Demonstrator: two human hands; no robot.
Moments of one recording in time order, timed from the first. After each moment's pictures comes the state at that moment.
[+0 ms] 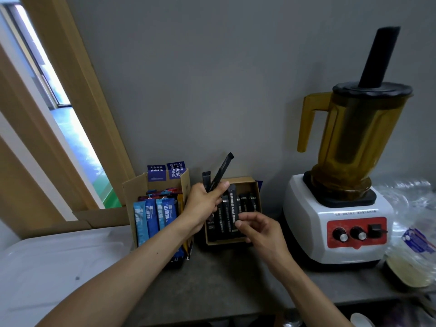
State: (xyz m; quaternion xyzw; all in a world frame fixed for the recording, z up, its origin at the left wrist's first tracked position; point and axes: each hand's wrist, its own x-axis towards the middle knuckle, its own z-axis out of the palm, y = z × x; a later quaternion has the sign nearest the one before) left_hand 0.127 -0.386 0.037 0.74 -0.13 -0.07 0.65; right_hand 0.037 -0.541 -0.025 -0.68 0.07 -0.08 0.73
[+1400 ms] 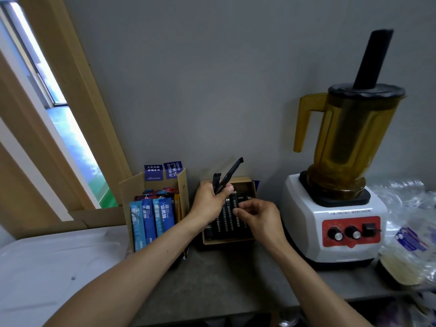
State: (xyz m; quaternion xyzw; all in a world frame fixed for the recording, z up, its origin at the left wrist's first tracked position) left_hand 0.132 -0.408 0.031 0.81 -0.16 0.01 0.56; right_hand 0.074 -0.557 -0.024 -0.80 0.06 -0.19 0.56
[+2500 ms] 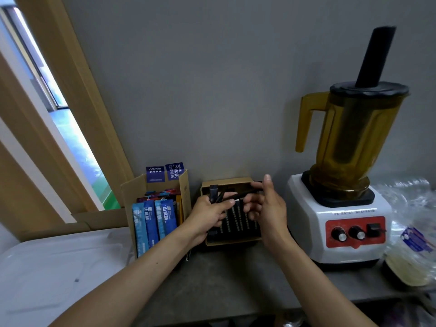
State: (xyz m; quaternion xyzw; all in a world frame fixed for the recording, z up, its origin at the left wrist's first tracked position) left_hand 0.113 -0.392 0.026 0.71 -0.11 -0.17 0.68; right_hand 0.070 -0.547 0.015 -0.52 0.10 -0.17 0.83
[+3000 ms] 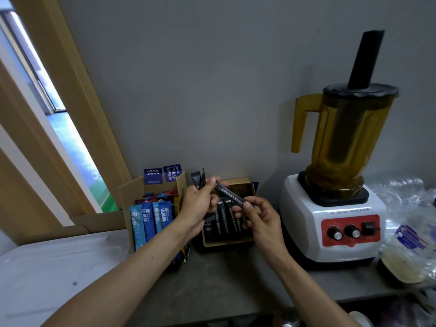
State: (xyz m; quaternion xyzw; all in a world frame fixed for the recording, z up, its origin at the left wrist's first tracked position) left_hand 0.121 -0.391 0.045 0.65 -0.08 -0.08 0.75; right_hand 0.053 -0.543 -0.017 -0.56 0.02 -0.17 0.81
